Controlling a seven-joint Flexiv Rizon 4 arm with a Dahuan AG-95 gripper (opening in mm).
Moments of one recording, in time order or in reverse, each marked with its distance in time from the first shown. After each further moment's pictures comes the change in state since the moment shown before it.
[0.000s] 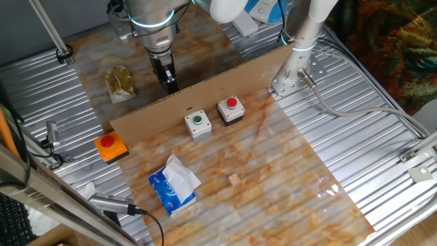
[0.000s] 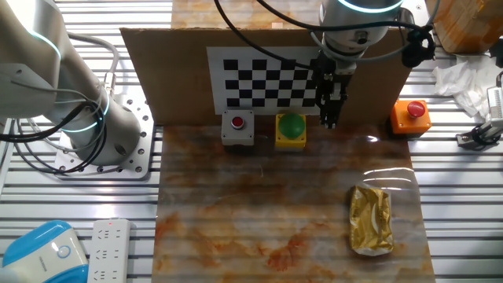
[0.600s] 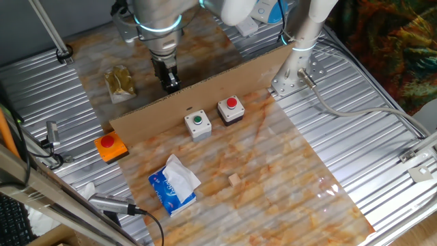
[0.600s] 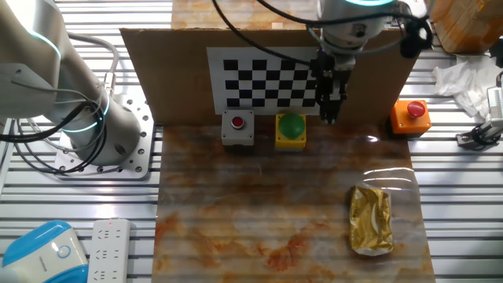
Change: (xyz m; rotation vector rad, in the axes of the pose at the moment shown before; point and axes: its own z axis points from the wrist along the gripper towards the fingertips) arm 0.002 0.001 -0.001 0.070 -0.042 -0.041
